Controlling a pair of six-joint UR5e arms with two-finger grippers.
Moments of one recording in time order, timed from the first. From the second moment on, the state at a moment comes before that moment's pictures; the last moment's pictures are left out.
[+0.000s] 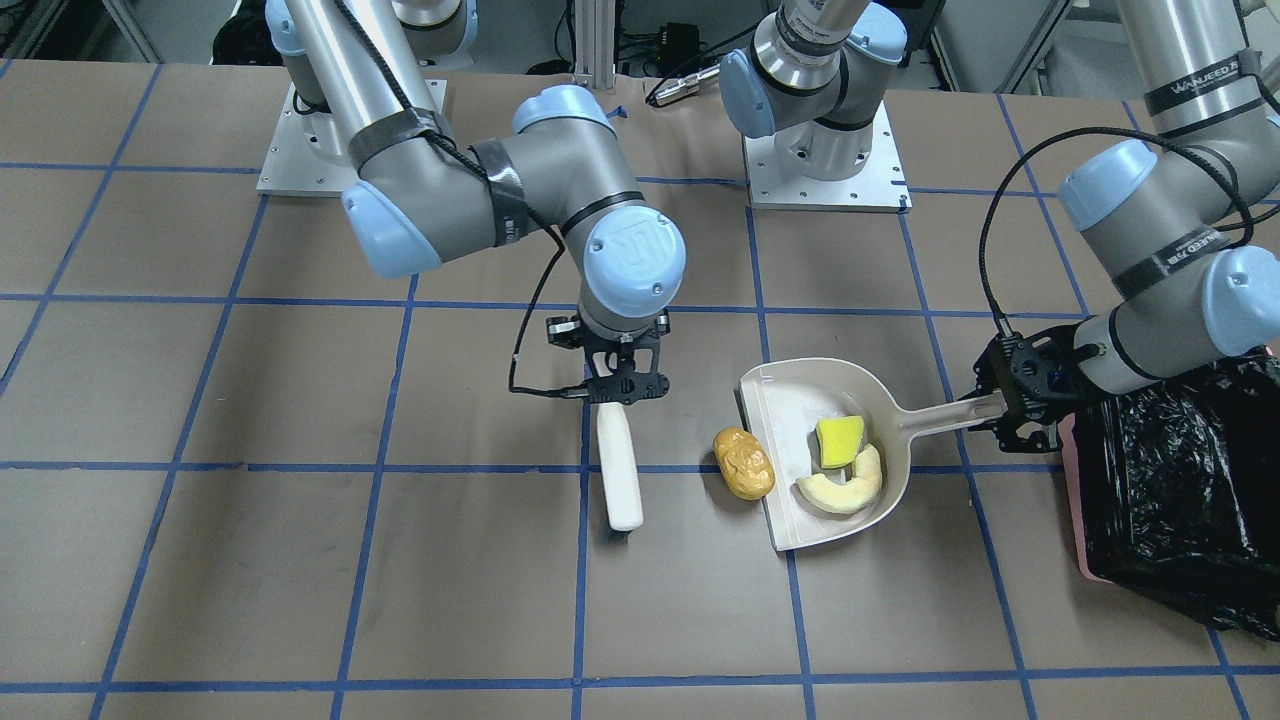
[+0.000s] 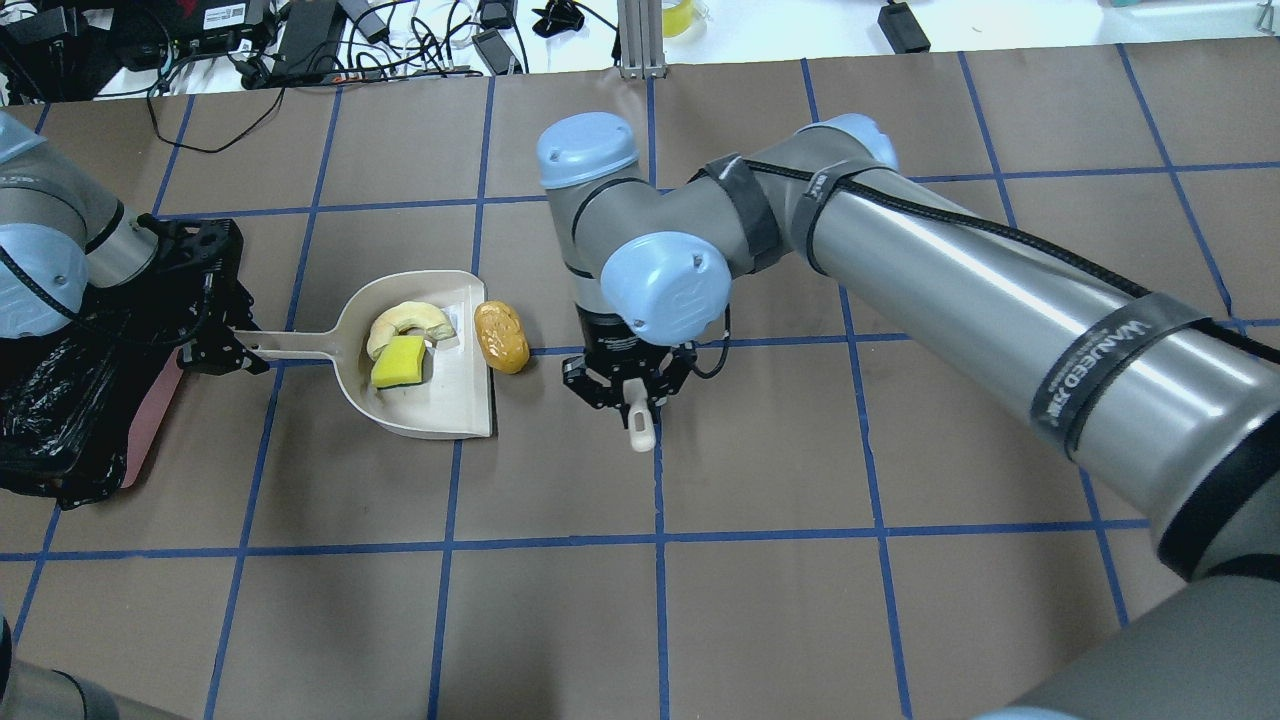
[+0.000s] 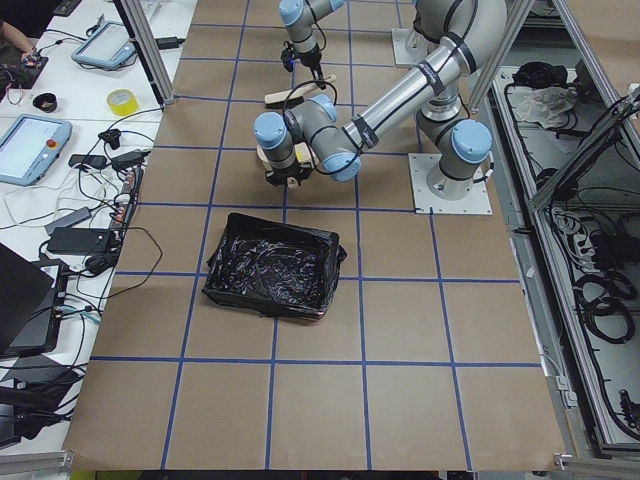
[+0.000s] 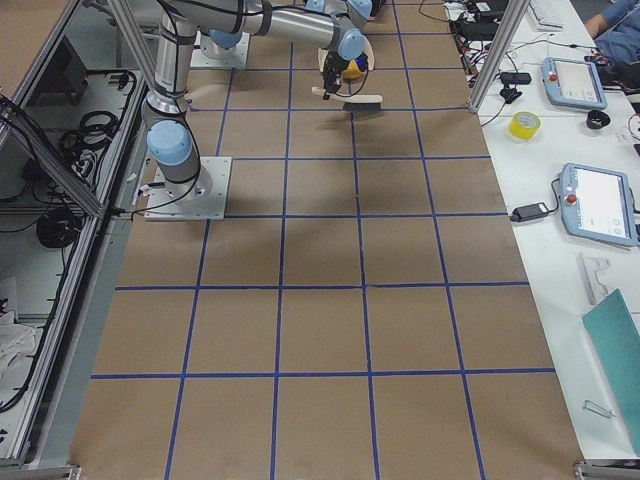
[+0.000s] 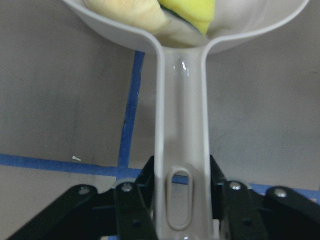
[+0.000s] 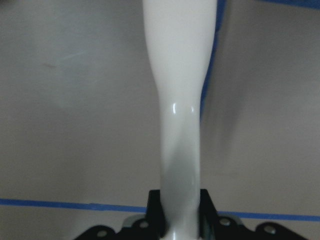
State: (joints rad) left arm -1.11 -1.86 -1.82 -1.25 1.45 1.86; right arm 2.08 -1.08 1.51 -1.68 -1.45 0.39
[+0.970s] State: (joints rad) left arm -1.16 -1.86 -1.86 -1.17 1.52 1.82; right arm 2.23 -0.97 1.34 -1.82 -1.17 0.64
